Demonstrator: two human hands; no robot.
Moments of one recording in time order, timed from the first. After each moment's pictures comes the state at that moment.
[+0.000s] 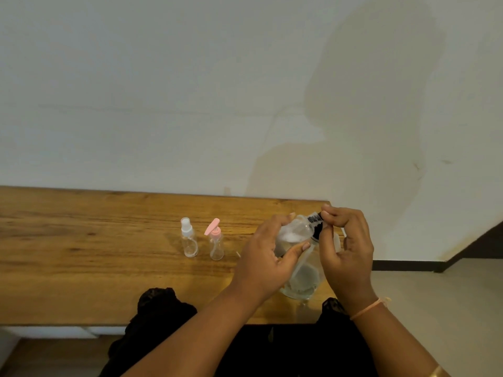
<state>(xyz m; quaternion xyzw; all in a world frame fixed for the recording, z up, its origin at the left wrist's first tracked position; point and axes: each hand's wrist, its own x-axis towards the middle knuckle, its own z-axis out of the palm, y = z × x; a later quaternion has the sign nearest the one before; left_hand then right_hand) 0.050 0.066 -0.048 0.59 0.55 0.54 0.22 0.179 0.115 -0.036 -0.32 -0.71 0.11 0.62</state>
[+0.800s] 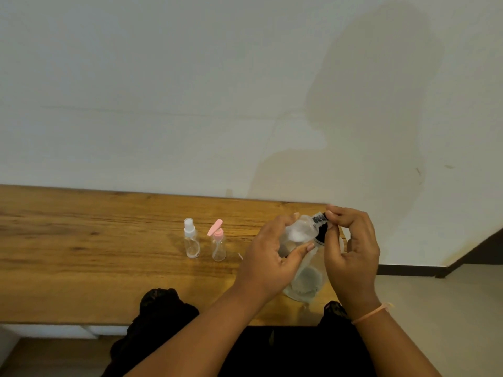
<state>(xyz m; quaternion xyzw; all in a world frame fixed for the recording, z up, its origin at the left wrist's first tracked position) 0.051 0.065 -0.044 0.59 0.55 0.55 0.23 0.177 0.112 -0.030 -0.33 -0.70 0.10 0.63</state>
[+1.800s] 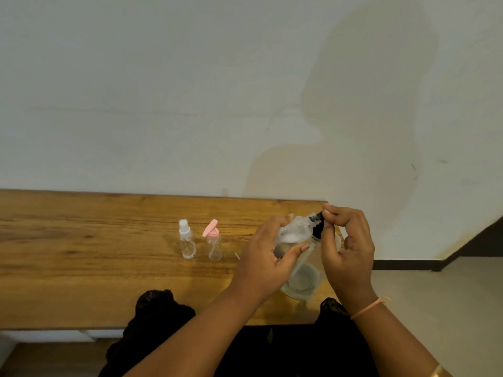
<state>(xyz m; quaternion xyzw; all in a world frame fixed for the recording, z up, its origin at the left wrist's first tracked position) 0.050 0.066 -0.049 0.59 0.55 0.54 0.24 0.183 0.118 -0.039 -0.33 -0.70 0.11 0.63</state>
